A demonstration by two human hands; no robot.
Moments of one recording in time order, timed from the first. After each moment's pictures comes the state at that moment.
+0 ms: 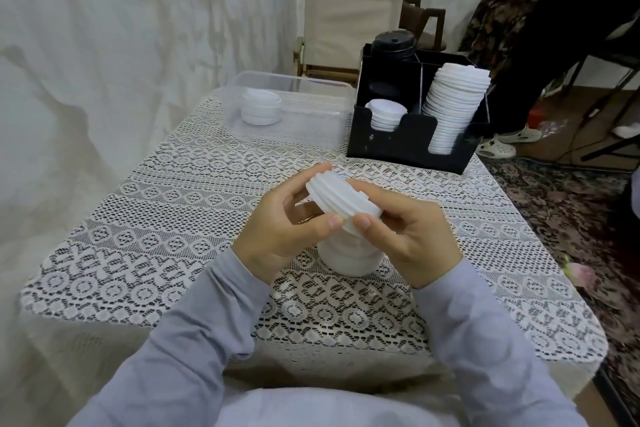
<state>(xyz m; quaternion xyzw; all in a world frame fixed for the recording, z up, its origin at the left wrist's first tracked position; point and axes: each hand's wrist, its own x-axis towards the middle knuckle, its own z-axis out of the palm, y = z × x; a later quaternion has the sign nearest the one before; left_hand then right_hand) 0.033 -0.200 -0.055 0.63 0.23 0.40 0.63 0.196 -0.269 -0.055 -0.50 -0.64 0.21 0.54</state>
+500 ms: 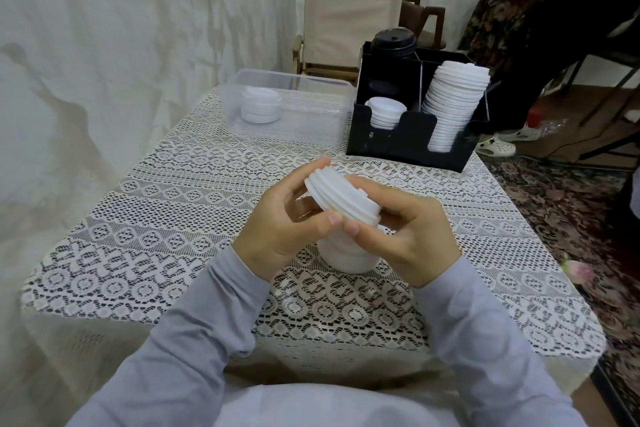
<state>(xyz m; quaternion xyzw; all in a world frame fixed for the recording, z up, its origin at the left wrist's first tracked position) 0.033 -0.203 -0.053 0.64 0.22 0.41 0.62 0.192 -0.274 -0.050 -0.49 -0.63 0.23 0.55</state>
